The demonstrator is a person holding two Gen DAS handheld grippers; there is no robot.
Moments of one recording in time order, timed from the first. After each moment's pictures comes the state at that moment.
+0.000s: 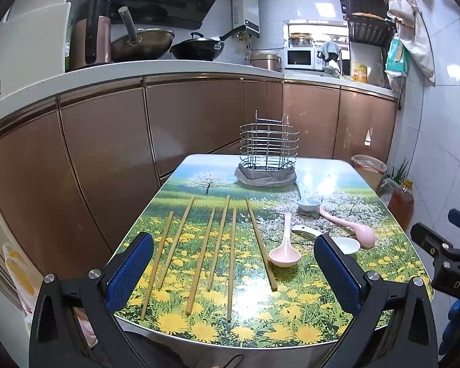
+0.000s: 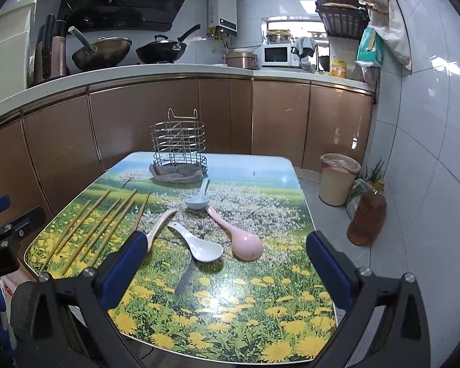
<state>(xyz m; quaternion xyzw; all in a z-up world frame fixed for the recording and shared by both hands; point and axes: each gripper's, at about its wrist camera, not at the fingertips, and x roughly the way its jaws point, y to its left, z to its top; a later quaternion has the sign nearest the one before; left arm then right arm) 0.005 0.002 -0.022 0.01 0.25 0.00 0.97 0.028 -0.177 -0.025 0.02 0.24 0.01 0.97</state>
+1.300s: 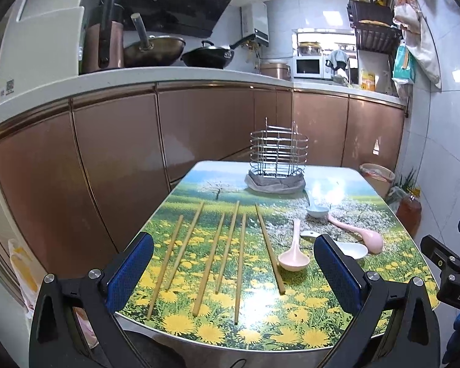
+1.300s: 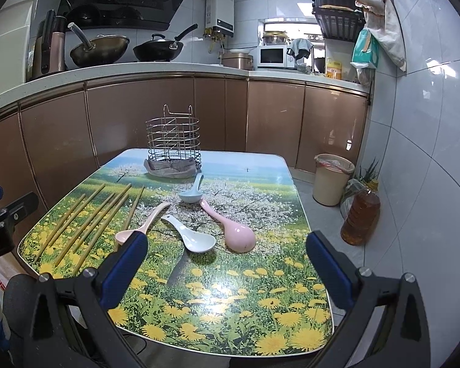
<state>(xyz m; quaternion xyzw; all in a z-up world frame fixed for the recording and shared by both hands) -0.005 0.006 -0.023 0.01 0.22 0.03 0.98 0.015 -0.180 -0.030 -0.01 0.24 -0.01 0.97</state>
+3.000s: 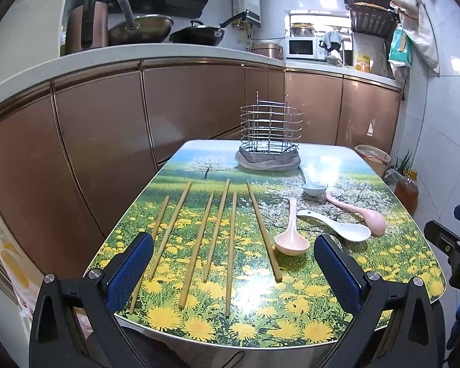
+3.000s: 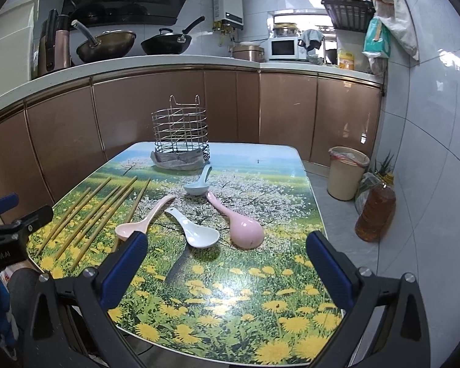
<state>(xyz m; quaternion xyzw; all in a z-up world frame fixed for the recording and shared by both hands) 0.019 0.003 -0.048 0.01 0.27 0.00 0.96 0.037 -0.199 -0.051 0.01 0.26 0.04 0.96</state>
